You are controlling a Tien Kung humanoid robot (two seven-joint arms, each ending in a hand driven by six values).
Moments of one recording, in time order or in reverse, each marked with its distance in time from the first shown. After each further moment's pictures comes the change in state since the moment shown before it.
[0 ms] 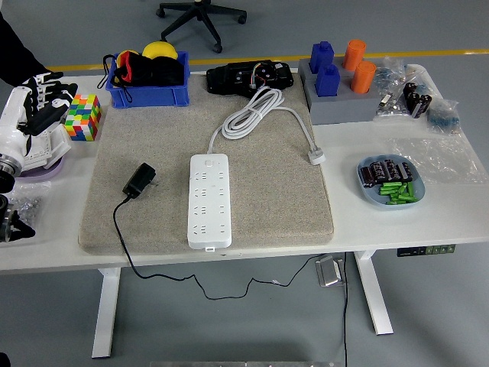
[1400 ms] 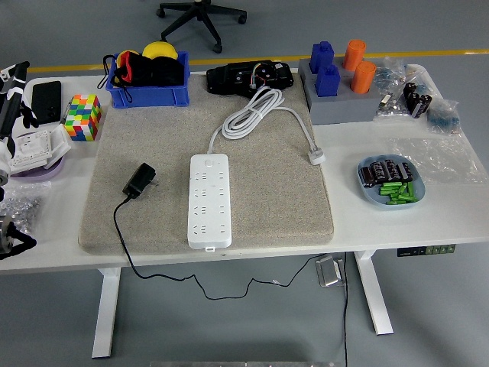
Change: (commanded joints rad) left arm 0.044 -0.005 -0.009 -0.008 -0.200 0.096 -0.216; right arm -0.010 0.012 0.017 0.000 -0.006 0.002 0.000
